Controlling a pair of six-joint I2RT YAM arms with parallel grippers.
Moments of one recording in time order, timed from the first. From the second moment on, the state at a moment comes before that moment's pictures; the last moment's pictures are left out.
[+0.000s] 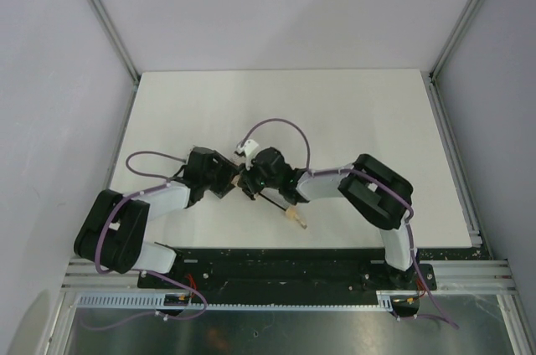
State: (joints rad) left arm -0.35 1.40 0.49 0.10 0.08 -1.22; right arm 0.99 2.00 1.10 0.38 0.01 0.14
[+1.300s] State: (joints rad) left arm -0.39 1.46 0.45 0.19 0.14 -1.27; right arm 1.01 1.75 1.04 0.14 -0.10 0.17
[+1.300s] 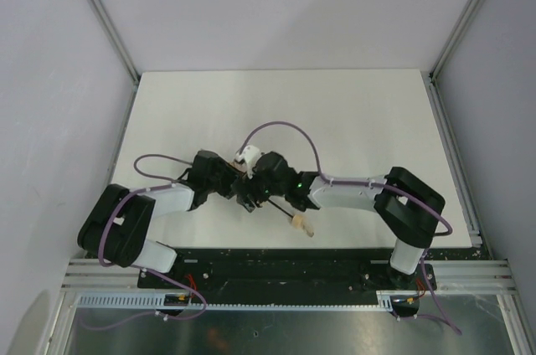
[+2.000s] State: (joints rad) left arm -0.39 1.44 0.48 0.14 0.14 -1.28; right arm 1.15 1.98 1.21 0.10 0.44 0.03
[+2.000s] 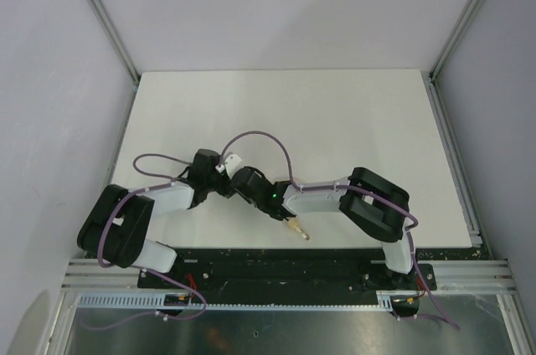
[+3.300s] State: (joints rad) left arm -0.41 1.45 0.48 0.16 0.14 -1.24; right arm 0.69 2.13 0.95 0.80 -0.75 0.72
